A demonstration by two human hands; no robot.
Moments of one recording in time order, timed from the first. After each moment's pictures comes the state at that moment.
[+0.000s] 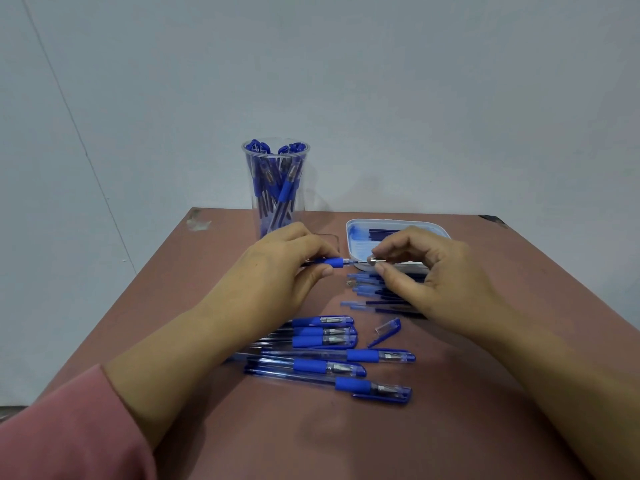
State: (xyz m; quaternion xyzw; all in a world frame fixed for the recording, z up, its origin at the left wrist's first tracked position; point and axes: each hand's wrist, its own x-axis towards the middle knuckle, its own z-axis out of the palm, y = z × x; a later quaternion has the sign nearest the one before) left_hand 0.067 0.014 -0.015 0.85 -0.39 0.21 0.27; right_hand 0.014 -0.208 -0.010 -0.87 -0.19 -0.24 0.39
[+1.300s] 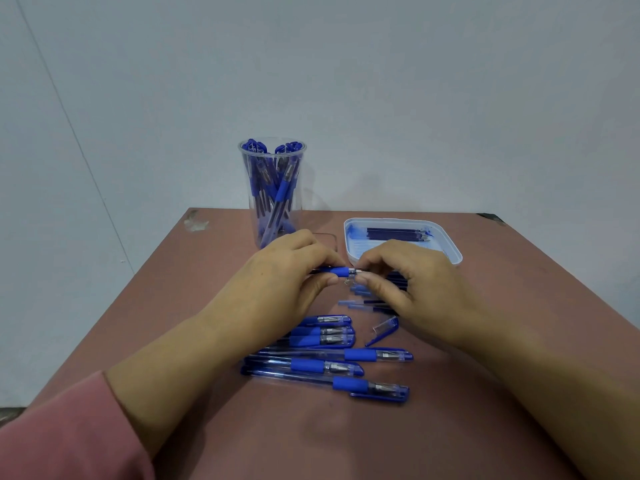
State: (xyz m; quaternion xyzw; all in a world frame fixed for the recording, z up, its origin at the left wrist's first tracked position) left_hand 0.062 0.008 -0.018 0.85 -0.41 0.21 0.25; right_hand 0.024 -0.206 -0.022 -0.90 -0.25 -0.25 0.27
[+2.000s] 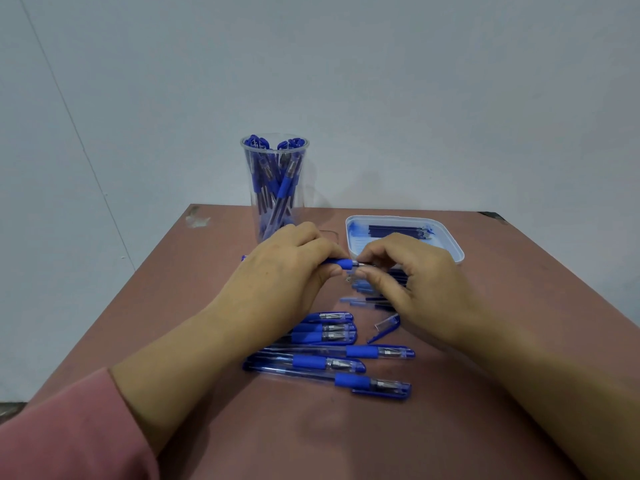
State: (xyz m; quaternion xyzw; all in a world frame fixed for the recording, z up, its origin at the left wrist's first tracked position) left_hand 0.062 0.006 -0.021 0.83 -0.42 0.29 0.22; right_hand 0.020 -0.197 -0.020 -0.88 -0.24 -0.28 0.30
